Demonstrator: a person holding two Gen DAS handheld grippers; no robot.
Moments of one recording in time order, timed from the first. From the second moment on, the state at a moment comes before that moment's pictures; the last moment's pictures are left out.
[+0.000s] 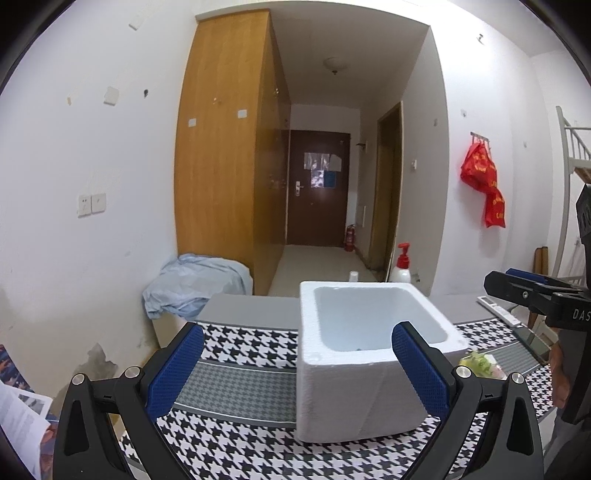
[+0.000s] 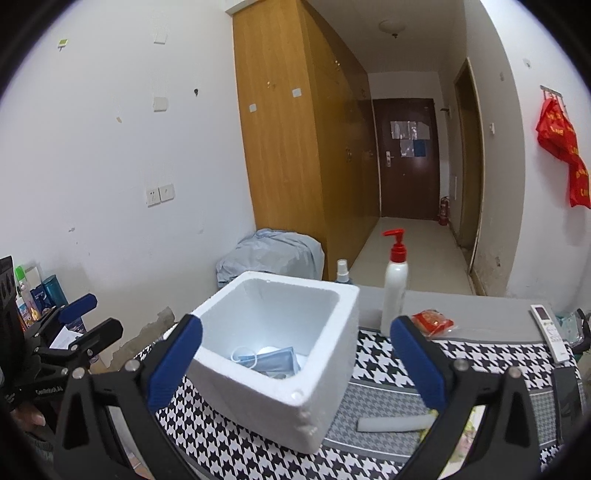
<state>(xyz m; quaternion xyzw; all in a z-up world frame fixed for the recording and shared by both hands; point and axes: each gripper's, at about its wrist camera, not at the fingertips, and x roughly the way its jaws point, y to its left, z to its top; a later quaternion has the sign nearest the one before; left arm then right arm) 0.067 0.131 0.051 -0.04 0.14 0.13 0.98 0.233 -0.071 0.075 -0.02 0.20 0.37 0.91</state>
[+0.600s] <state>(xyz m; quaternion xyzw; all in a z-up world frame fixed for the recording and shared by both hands) 0.057 0.087 0.062 -0.03 0.11 0.10 0.99 0.204 -0.128 0.070 -0.01 0.17 0.34 0.92</state>
